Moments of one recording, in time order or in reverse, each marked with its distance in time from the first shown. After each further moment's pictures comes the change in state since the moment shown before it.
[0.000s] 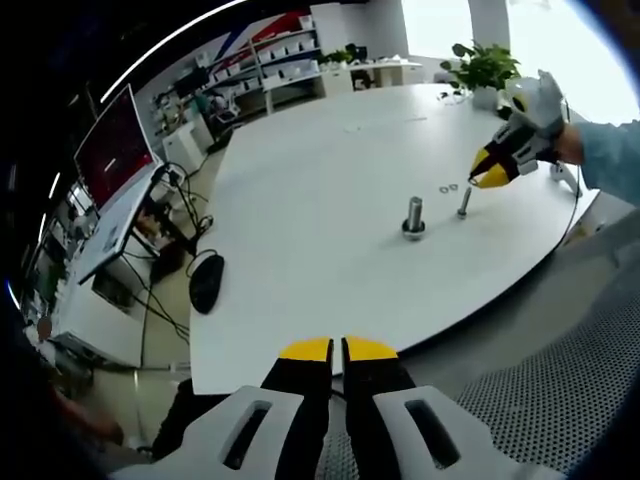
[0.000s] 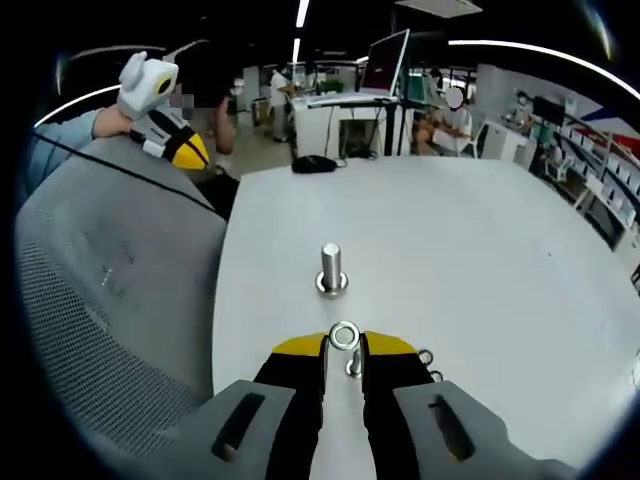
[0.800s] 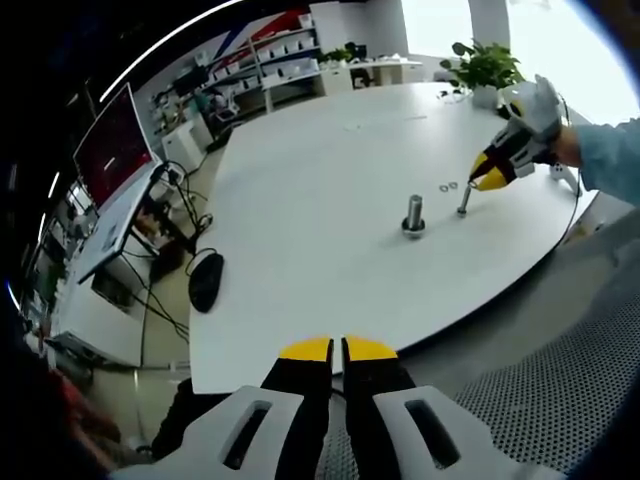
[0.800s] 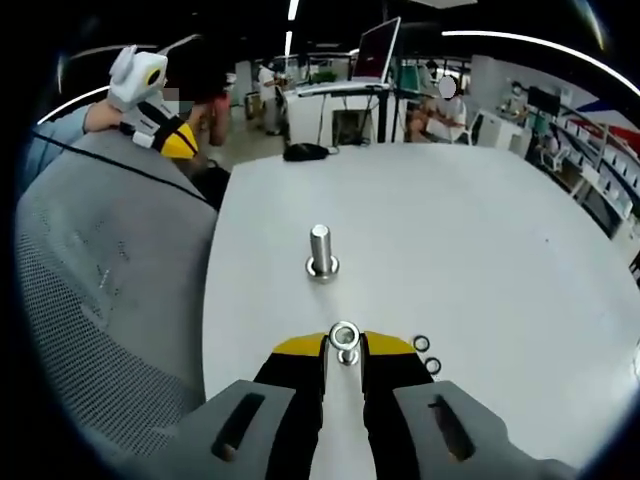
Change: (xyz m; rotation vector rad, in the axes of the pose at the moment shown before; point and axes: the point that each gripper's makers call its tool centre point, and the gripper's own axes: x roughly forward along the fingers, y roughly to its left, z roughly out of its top) left arm 0.001 0.000 -0.001 0.001 0.007 -0.002; right arm 0.003 -0.009 -0.013 0.023 0.032 -0.019
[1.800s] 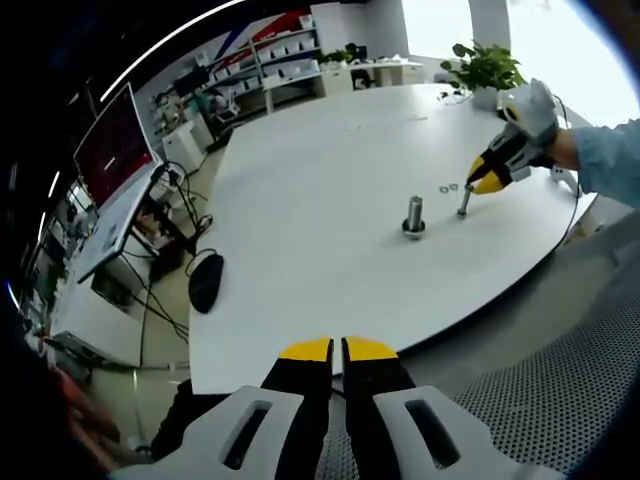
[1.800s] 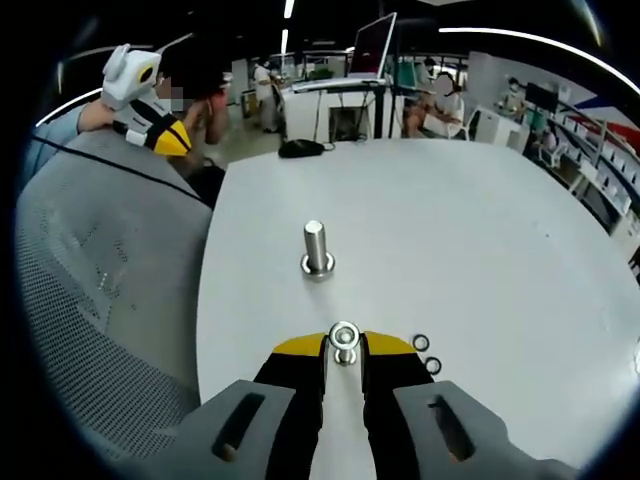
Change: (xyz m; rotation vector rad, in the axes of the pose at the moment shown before) left arm 0.000 0.000 0.001 -0.003 -0.005 -0.001; right arm 0.008 -0.002 -0.002 0.008 0.014 -0.007
